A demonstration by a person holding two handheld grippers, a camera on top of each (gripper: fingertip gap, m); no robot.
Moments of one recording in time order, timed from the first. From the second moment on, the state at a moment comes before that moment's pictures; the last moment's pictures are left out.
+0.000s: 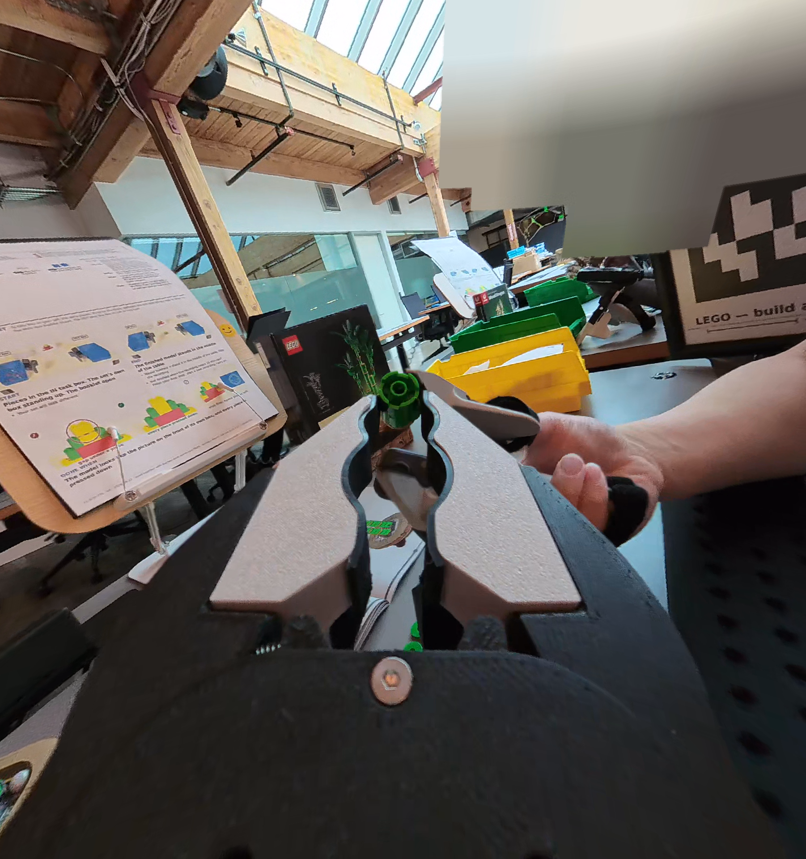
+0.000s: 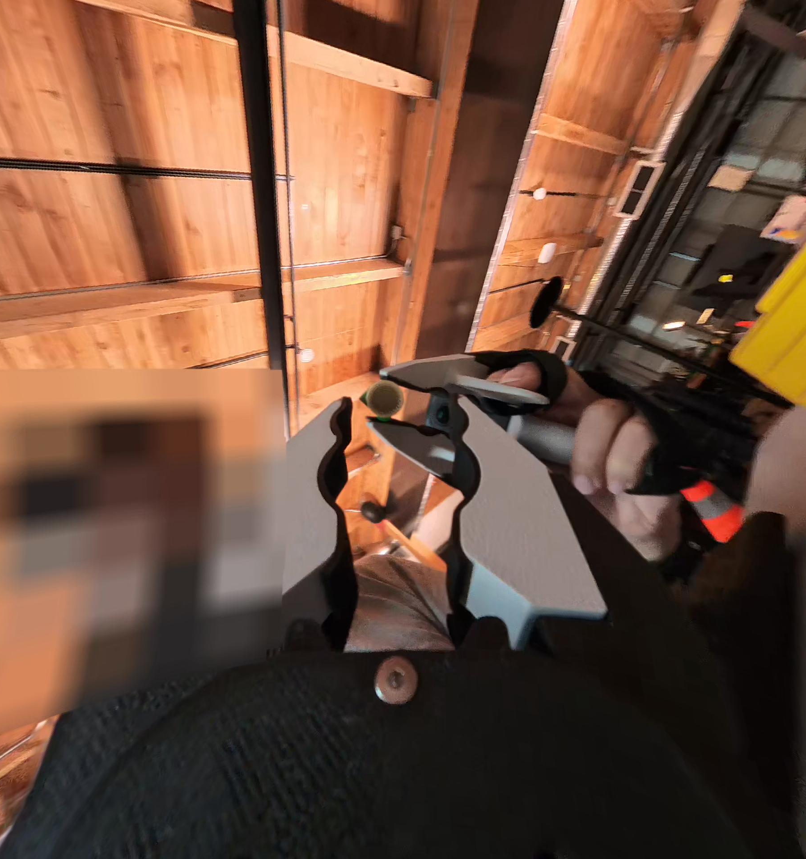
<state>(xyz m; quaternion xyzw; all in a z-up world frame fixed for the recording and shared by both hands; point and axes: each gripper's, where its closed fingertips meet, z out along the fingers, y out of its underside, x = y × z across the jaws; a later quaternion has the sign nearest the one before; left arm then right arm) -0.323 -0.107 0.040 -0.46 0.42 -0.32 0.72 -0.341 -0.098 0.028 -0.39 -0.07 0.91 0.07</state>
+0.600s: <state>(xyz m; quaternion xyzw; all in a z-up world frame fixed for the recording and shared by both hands) -0.380 -0.061 -0.094 -0.56 0.76 -0.24 0.23 -0.243 -0.007 0.017 -0.57 -0.21 0.67 0.43</state>
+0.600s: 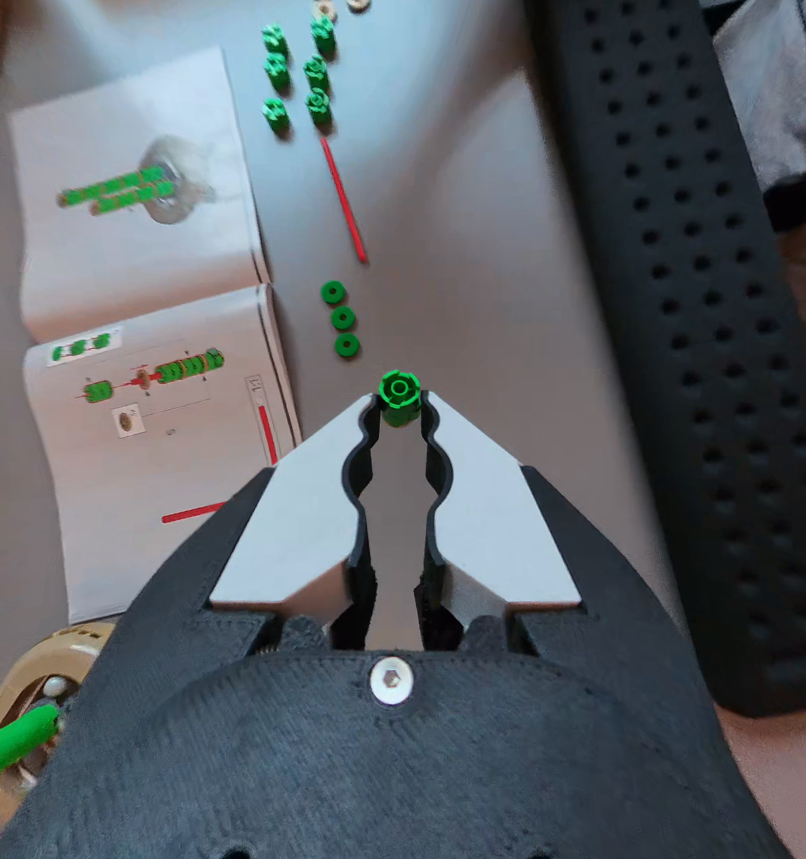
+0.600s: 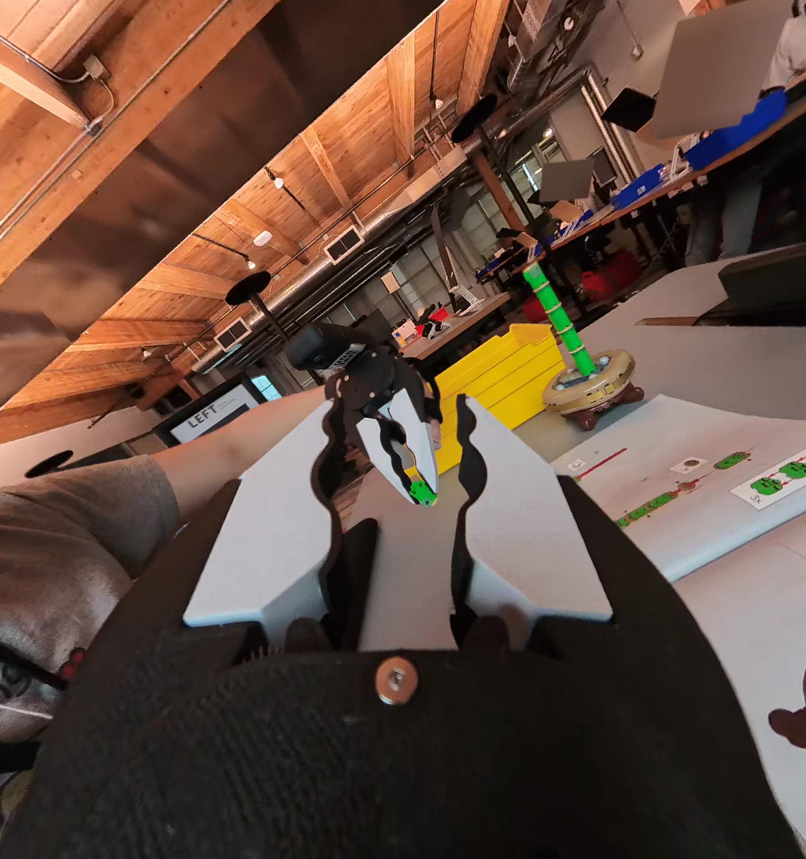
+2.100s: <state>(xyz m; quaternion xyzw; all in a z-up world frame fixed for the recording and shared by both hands) -0.387 -0.057 -0.089 -0.64 0.59 -0.23 0.43 -0.309 -0.062 -0.115 -0.66 -0.57 0.38 0.31</state>
